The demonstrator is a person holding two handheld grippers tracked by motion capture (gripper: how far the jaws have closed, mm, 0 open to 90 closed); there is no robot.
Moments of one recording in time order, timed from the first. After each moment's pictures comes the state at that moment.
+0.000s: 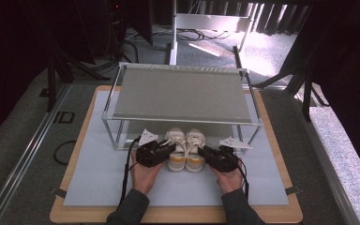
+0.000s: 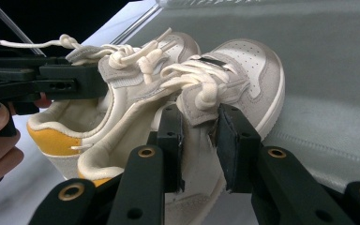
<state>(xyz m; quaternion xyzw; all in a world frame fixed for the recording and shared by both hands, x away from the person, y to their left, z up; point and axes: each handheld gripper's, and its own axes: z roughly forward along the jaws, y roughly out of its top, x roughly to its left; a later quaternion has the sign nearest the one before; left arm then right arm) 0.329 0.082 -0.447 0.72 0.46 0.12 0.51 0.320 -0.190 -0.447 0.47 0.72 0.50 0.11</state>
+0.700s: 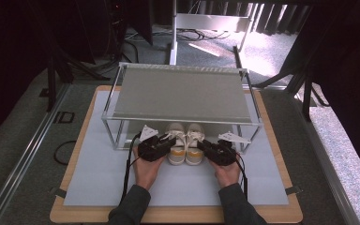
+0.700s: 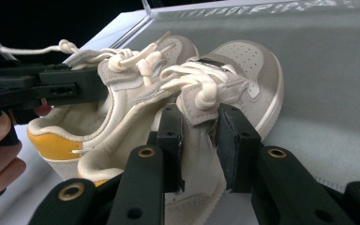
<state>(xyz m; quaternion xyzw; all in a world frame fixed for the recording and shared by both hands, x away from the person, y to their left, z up) 0.350 0.080 -0.456 0.70 0.46 0.14 0.53 0.342 -0.188 -0.451 0.47 0.71 0.51 0.12</state>
